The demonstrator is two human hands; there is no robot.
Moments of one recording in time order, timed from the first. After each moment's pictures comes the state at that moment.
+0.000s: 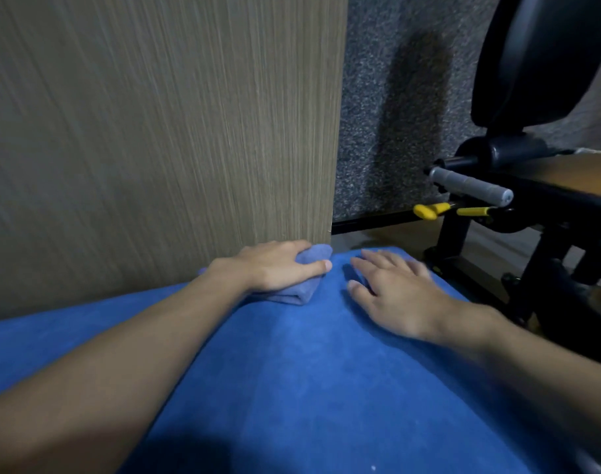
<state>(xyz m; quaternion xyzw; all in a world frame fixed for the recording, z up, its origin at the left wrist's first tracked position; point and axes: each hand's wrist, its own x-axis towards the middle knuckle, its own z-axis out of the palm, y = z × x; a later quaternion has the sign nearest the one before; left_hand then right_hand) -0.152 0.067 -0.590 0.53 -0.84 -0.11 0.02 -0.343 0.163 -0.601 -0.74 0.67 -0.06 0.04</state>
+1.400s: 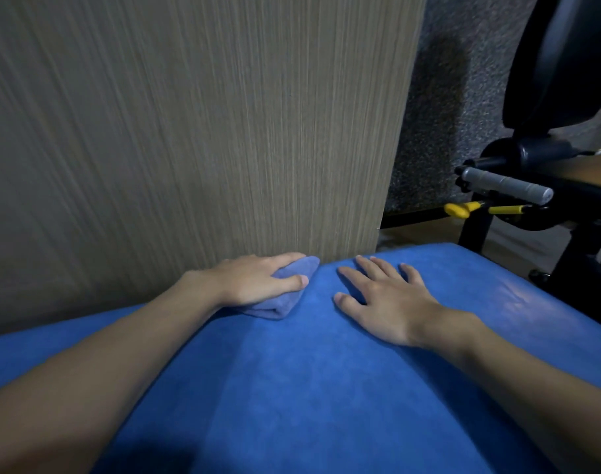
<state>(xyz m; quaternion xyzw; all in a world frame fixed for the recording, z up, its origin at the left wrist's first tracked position) 0.002 0.084 -0.588 0.50 -0.85 -0.15 -0.01 -0.222 0.160 -0.613 -0.74 0.67 -0.02 0.05</state>
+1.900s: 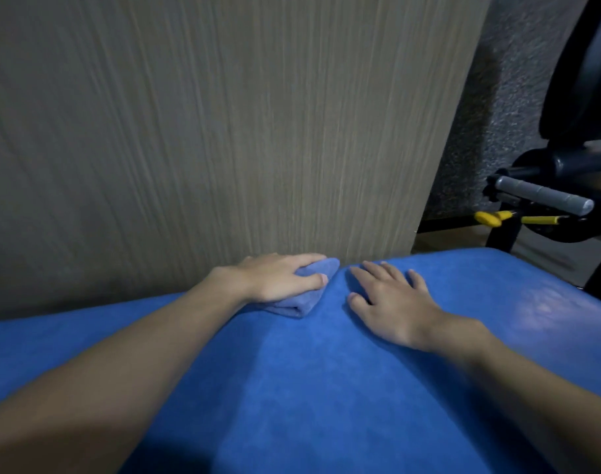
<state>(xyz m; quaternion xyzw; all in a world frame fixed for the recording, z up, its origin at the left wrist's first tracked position) 0.053 0.097 -0.589 0.51 -0.85 -0.16 0.02 -0.146 0.164 -0.611 -0.74 0.67 -0.04 0.06</state>
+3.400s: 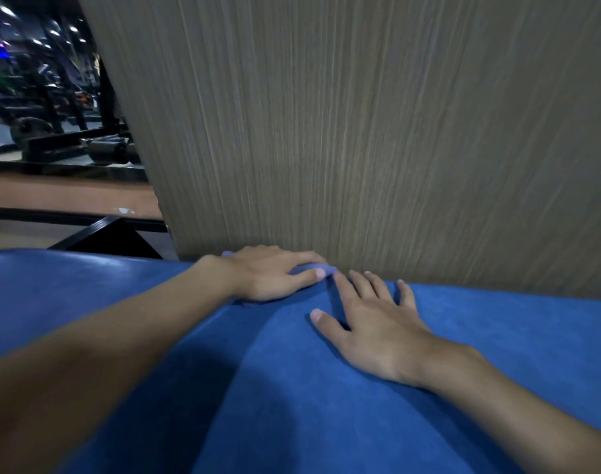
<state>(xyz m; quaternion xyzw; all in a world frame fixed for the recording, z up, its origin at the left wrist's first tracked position) 0.287 0.153 -0.589 0.62 -0.78 -0.10 -0.01 0.087 0.179 -0.614 -0.86 0.50 -0.01 0.08</state>
